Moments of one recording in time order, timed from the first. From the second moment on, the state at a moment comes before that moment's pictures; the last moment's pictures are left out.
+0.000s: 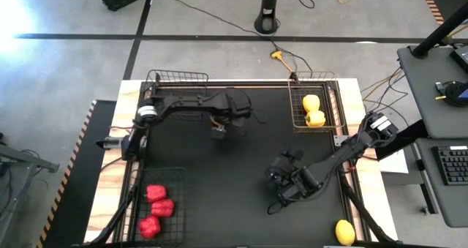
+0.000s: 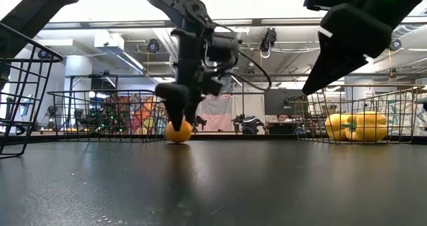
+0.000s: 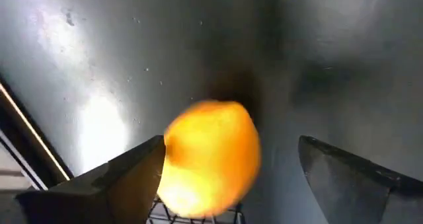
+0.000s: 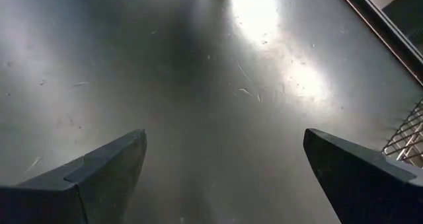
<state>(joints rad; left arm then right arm) 0.25 2.13 1.67 -1.11 -0.30 0.46 0.56 1.69 1.08 -0.81 0.79 0.99</state>
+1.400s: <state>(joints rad) 0.52 1.71 1.67 -1.21 -0.44 0.02 0.60 1.69 1.08 -0.75 0.73 1.14</state>
